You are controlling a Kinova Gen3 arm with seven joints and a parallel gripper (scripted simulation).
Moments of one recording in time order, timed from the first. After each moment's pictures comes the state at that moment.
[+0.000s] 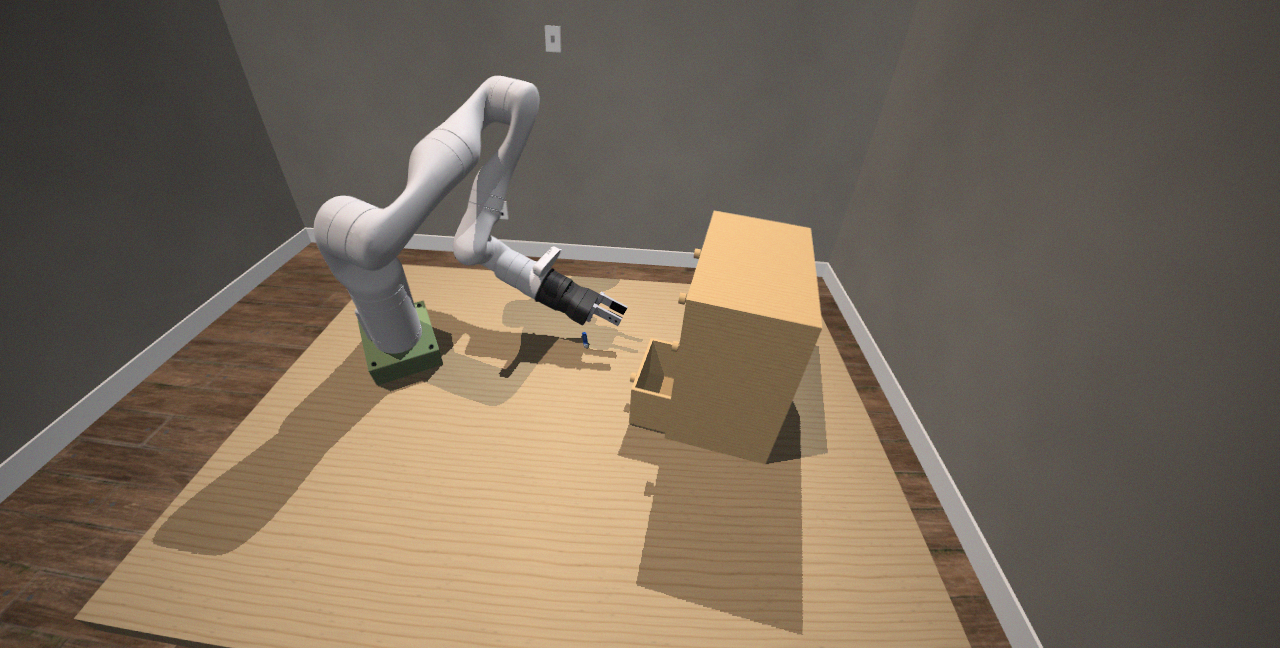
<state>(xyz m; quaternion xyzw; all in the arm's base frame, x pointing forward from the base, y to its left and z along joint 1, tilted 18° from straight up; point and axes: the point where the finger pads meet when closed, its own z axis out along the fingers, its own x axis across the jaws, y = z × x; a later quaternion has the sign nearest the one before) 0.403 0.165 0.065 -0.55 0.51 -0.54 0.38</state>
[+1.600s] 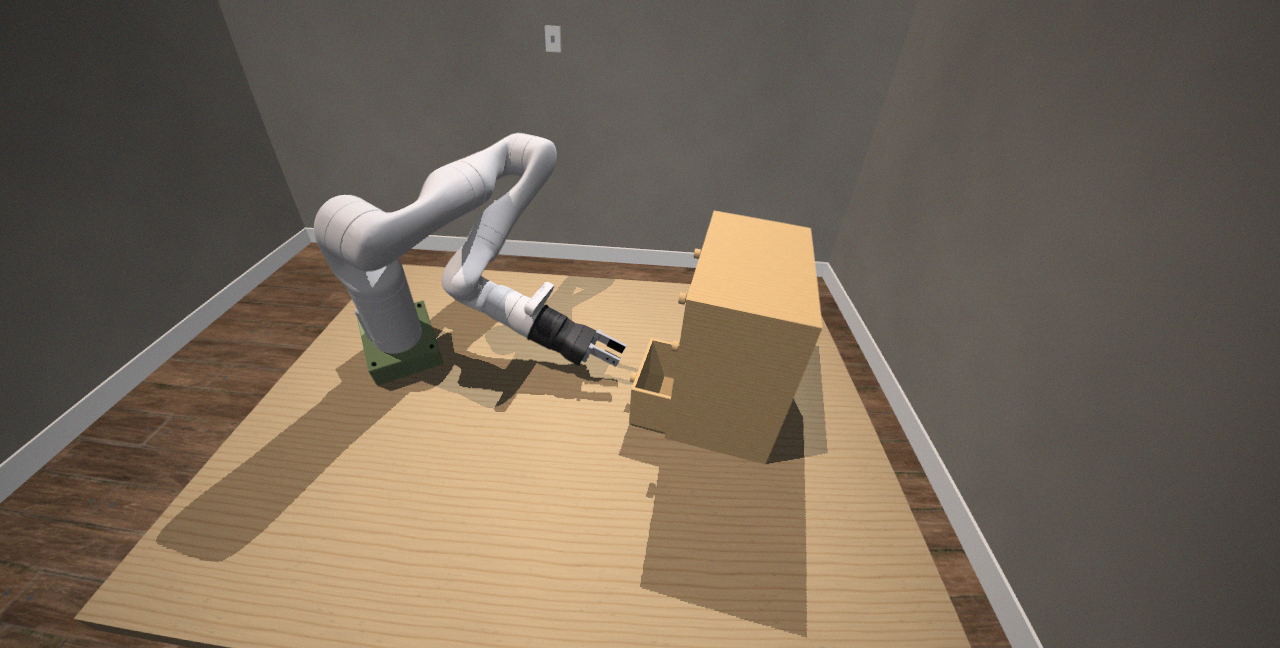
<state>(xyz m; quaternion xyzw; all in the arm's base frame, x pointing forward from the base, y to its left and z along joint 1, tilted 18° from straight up) 0.423 0.073 0.063 -0.55 0.51 -0.54 0.39</state>
